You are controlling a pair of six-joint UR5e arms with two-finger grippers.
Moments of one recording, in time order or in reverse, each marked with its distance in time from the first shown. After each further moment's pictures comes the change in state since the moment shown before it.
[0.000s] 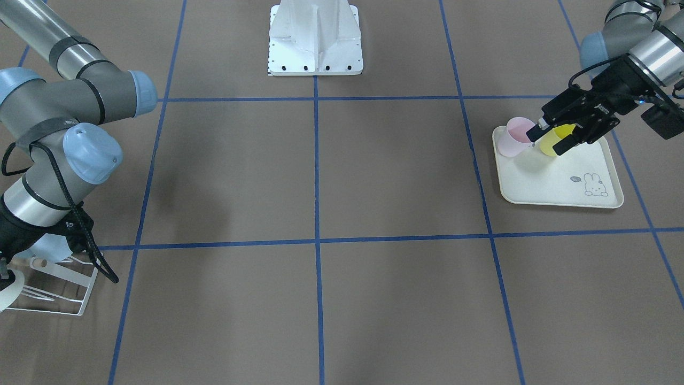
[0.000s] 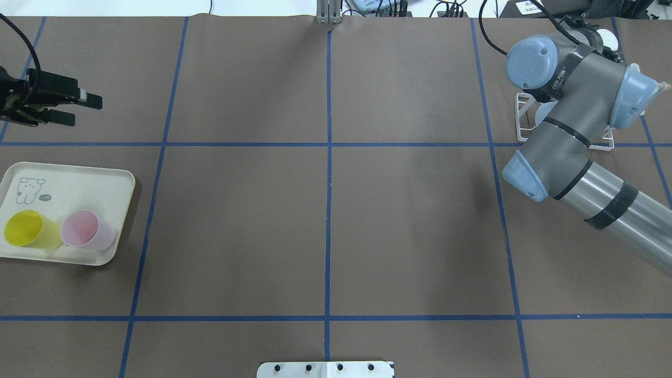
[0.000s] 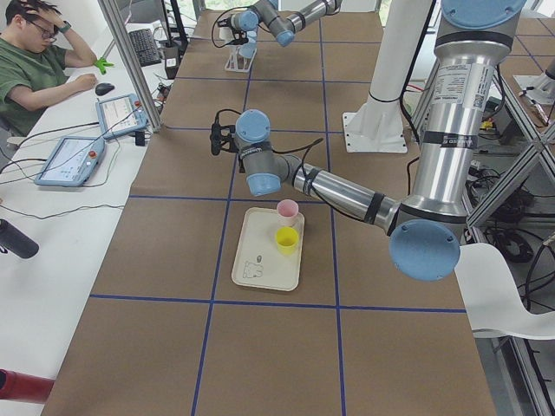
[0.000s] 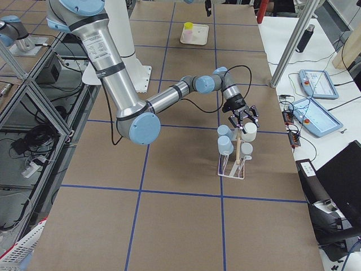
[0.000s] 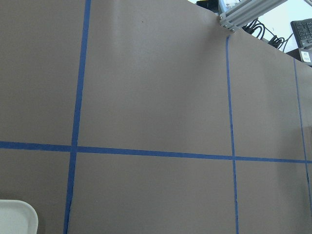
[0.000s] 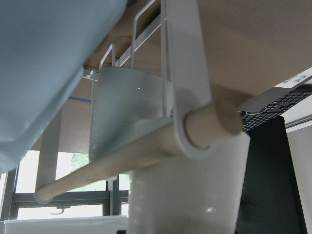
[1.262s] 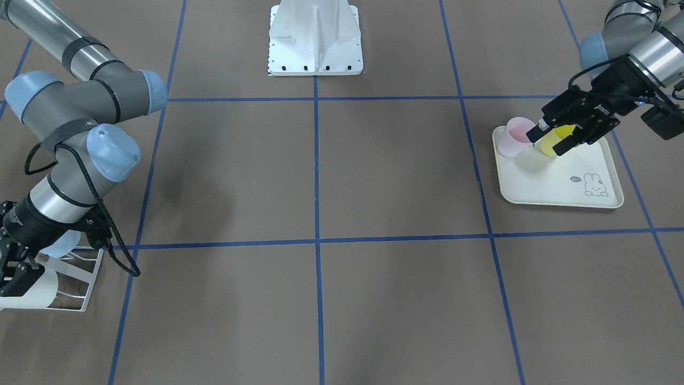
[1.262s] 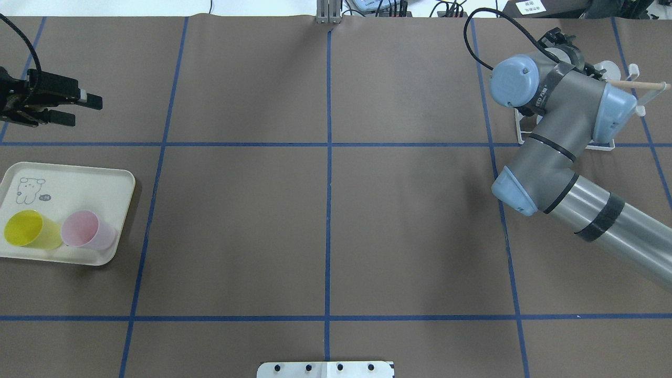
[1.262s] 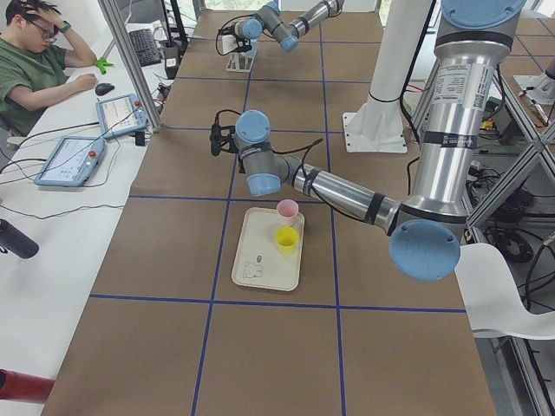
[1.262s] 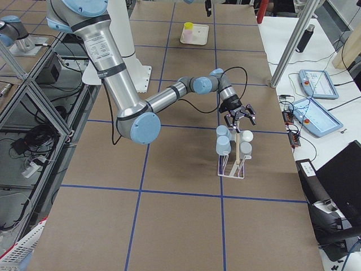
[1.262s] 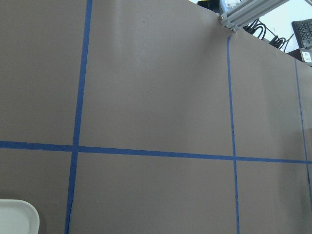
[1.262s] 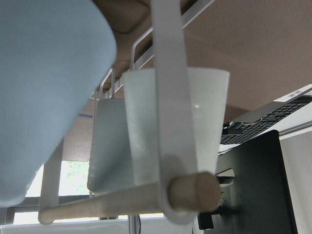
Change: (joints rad) left arm 0.001 0.000 0.003 0.000 0.001 0.000; right arm -0.035 0.007 -0.006 0.000 -0.010 0.034
